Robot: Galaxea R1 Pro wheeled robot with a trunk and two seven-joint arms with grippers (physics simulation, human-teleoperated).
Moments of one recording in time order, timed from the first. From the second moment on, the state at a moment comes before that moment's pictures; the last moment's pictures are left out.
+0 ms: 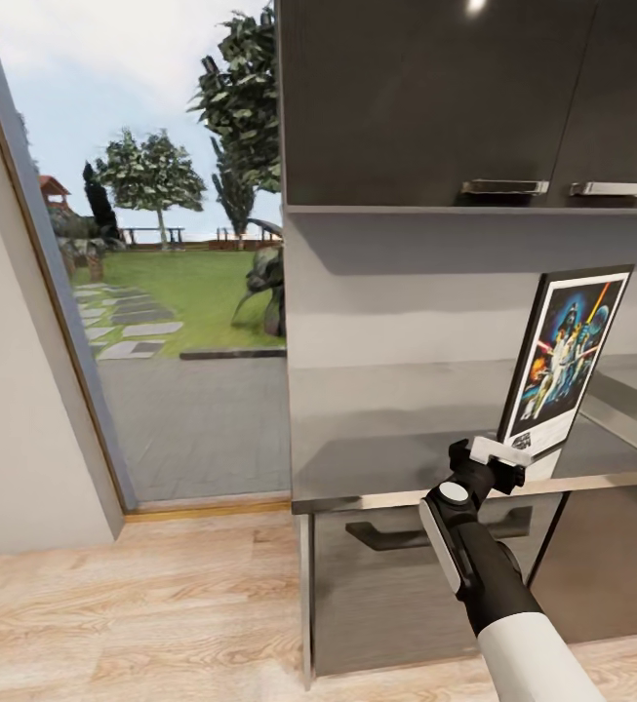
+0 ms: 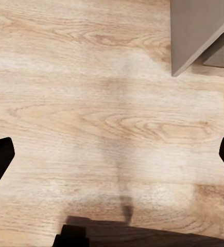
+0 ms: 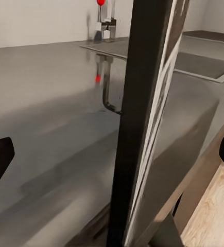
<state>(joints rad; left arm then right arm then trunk) 0.05 -0.03 0.23 -0.61 0.00 -0.11 -0.14 -0.59 0.07 0.08 -1.10 -0.01 0.21 -0.87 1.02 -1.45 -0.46</state>
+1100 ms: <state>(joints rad) 0.05 -0.03 0.23 -0.61 0.00 -0.11 -0.14 -0.59 0.07 0.08 -1.10 -0.01 0.21 -0.87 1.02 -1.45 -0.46</state>
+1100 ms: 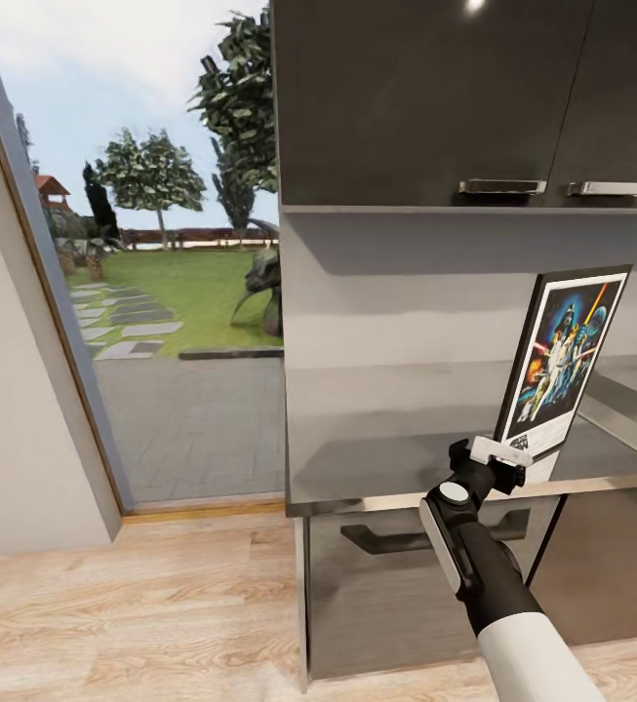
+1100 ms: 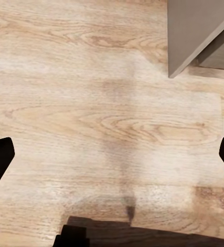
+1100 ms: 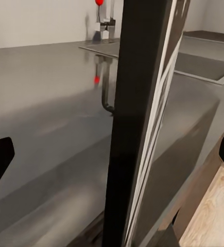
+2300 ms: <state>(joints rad) 0.05 -0.03 0.23 -0.61 0.00 -0.11 -0.14 -0.59 0.07 0.08 -1.10 -0.01 0.21 -0.87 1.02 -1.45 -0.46</state>
